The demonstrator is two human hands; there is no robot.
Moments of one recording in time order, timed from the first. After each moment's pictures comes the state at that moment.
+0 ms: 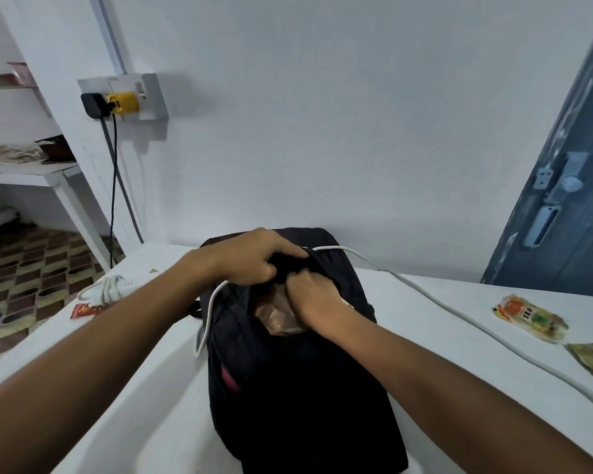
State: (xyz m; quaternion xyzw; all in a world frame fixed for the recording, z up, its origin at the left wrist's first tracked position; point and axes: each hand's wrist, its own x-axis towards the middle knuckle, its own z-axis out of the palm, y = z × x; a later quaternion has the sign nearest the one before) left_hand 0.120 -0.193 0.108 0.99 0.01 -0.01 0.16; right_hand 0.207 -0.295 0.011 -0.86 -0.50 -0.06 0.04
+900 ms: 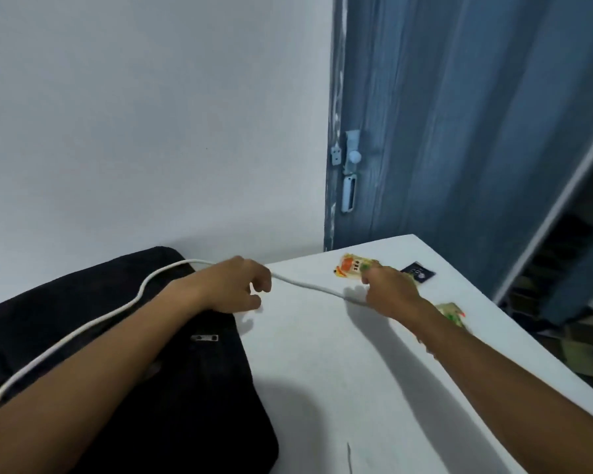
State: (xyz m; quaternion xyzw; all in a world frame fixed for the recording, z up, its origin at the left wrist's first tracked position) left_hand 0.256 -0.315 0.051 0.98 -0.13 -0.10 0.10; right_hand 0.329 -0.592 -0.016 -0.99 -0.14 -0.01 0.06
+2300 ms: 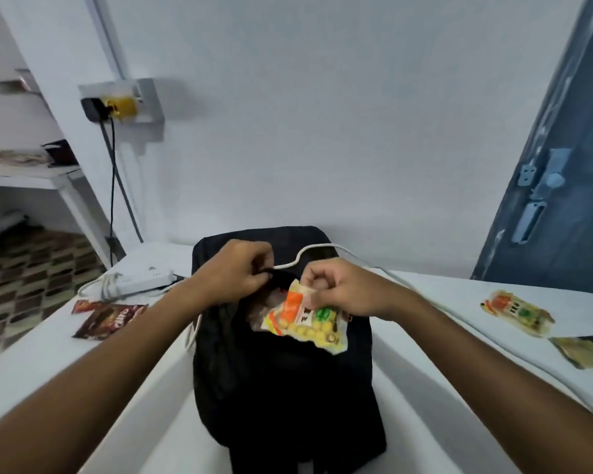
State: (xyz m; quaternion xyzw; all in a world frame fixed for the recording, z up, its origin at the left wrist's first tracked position) left_hand 0.105 -0.205 0.068 0.97 0.04 0.18 0.17; right_hand 0.222 -0.400 0.067 -0.68 -0.51 0.32 0.41
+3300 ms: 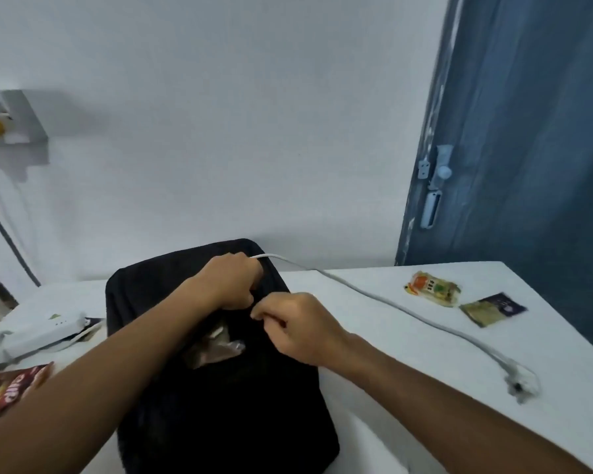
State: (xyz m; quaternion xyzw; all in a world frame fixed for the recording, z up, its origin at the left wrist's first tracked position) left_hand 0.190 -0.245 0.070 0.99 0.05 -0.03 -0.10; right_hand 0.210 -0.408 0.015 -0.72 -0.57 -0.09 0.39
